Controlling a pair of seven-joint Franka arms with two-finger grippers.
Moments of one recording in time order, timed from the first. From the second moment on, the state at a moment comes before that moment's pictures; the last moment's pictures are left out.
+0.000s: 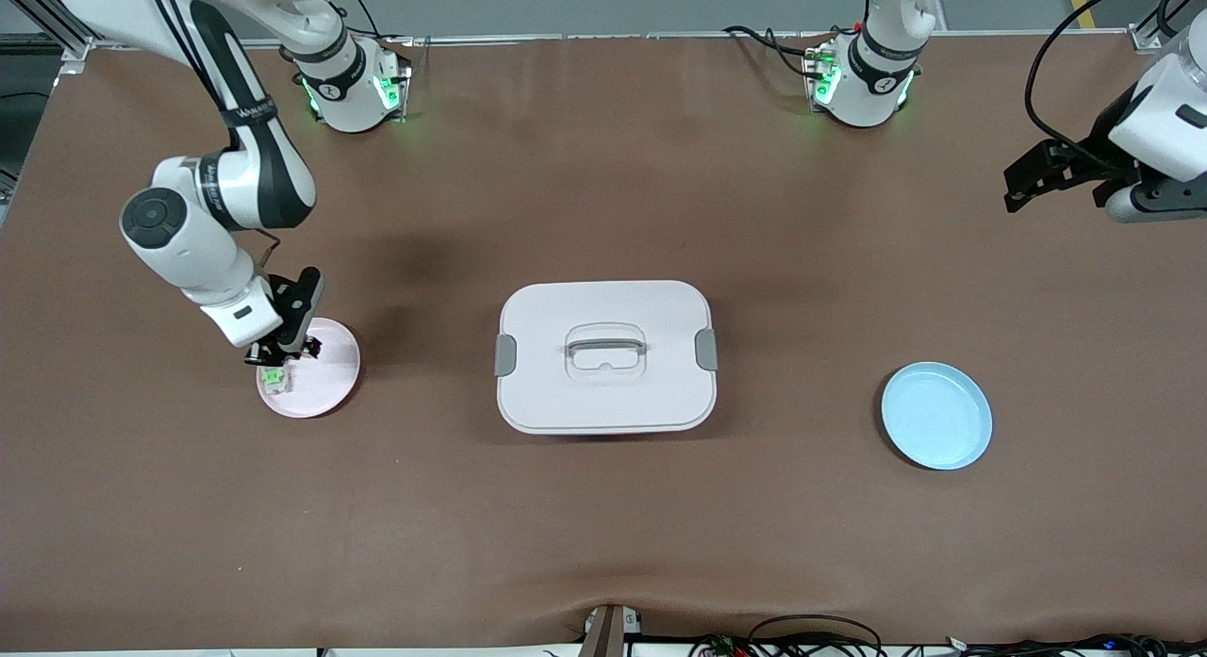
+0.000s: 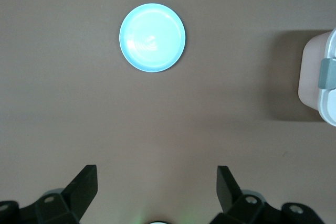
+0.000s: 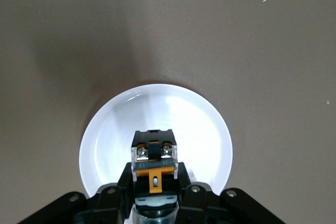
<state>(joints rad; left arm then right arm) -0.08 -0.10 -0.03 -1.65 0.04 1.53 -0.13 0.07 0.23 -0.03 -2.27 -0.08 2.64 -1.31</state>
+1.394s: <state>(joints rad) -0.07 -0.13 -0.01 -1.69 0.01 1.55 -0.06 0.05 0.44 -0.03 -2.28 -0.08 2.84 -1.25</state>
